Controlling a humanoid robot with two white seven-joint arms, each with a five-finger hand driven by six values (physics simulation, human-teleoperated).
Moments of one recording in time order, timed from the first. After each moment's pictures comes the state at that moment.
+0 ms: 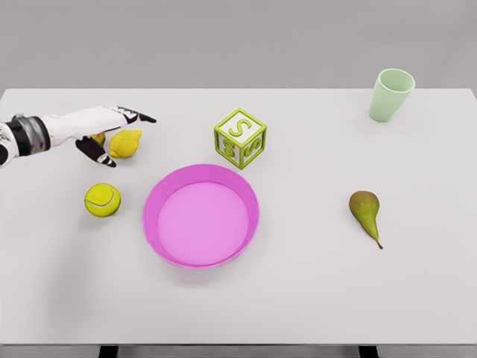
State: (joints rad) left arm -0.72 0.58 -0.48 -0.99 -0.41 -0.61 -0.61; right arm 0.05 0.00 -0.30 0.08 0.25 -0.01 0.09
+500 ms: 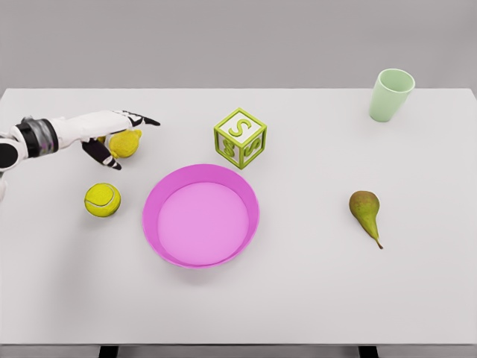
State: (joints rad) left arm -0.74 0.54 -0.47 -0.93 -0.44 -0.61 -0.61; right arm 0.05 0.00 -0.30 0.08 0.25 -0.01 0.09
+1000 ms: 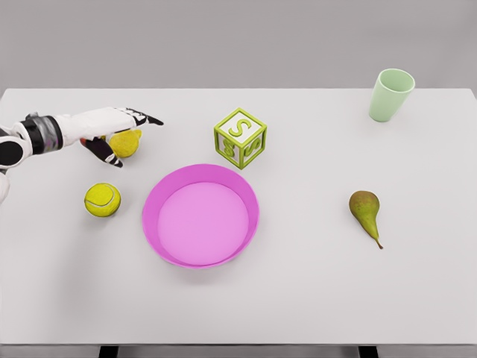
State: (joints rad) left arm -0.74 0.53 -0.46 -0.97 -0.51 -0.61 -0.61; right arm 0.05 0.00 -0.30 0.08 0.25 -0.01 0.09
